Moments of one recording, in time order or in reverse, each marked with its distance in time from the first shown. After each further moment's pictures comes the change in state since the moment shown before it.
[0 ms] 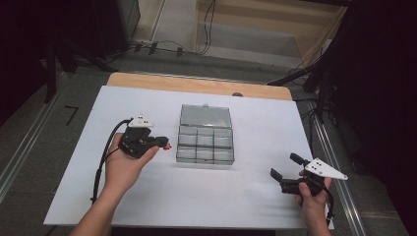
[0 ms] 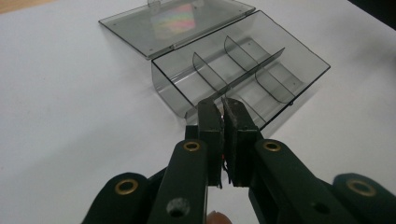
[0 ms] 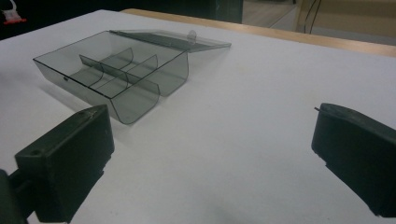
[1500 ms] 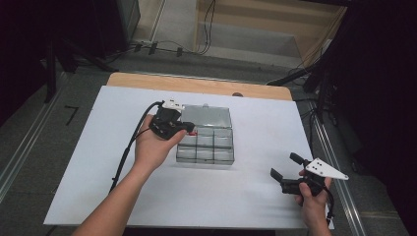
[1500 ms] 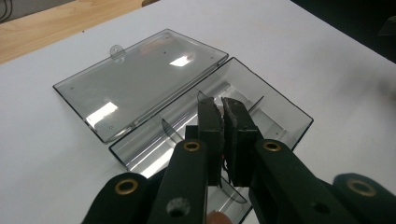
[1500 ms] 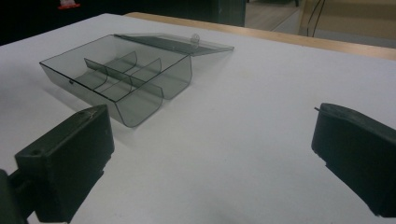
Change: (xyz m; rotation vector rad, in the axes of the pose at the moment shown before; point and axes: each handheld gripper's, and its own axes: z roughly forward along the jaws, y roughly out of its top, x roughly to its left) left arm -0.020 0.061 0.049 -0.003 -0.059 0.070; right arm 0.000 0.001 -0.001 -0.012 0.013 -0.002
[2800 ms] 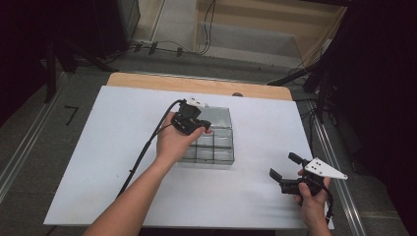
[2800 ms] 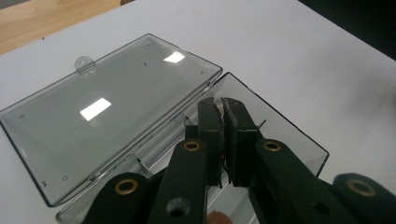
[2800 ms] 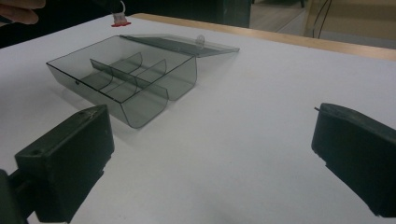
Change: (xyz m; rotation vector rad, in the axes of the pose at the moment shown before) left arm -0.007 0.018 0.058 0.031 -0.025 0.001; right arm 0.001 0.000 0.002 -0.002 0.020 -0.005
